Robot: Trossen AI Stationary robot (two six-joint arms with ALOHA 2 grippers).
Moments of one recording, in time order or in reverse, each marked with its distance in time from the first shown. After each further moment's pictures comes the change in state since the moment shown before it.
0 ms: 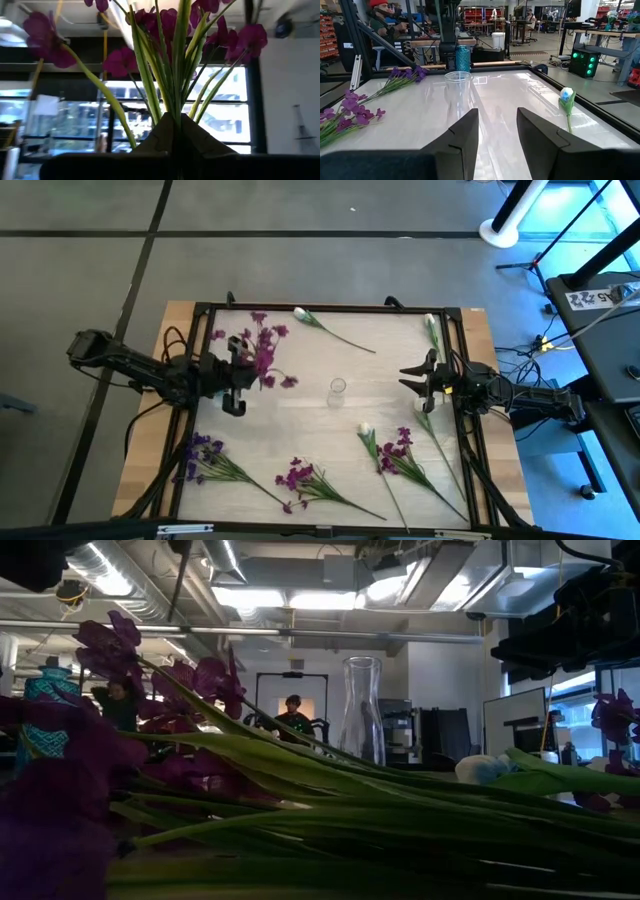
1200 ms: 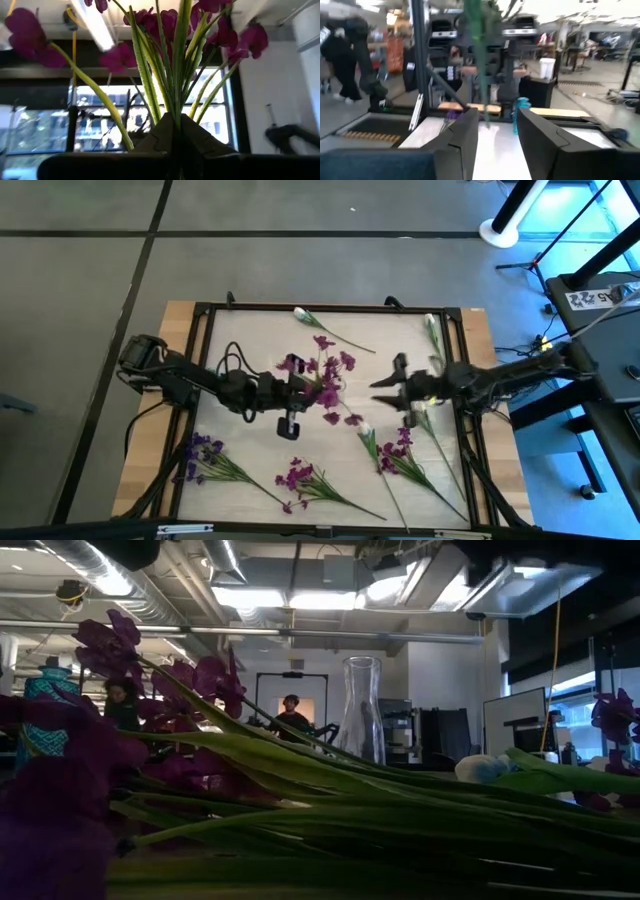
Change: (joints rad) left arm -0.023 0.632 0.485 0.161 0.085 0.019; right arm 0.328 0.925 0.480 0.574 0.050 -0.039
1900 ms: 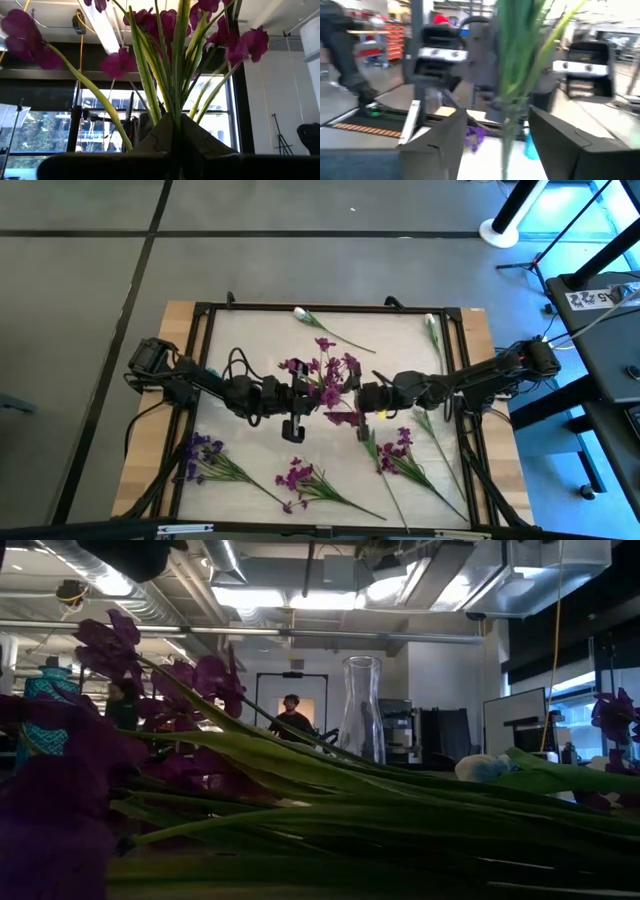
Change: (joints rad) left arm -0.019 0.083 0.013 0.119 -0.033 -0.008; right arm 0.032 0.479 0.416 0.045 0.046 -0.043
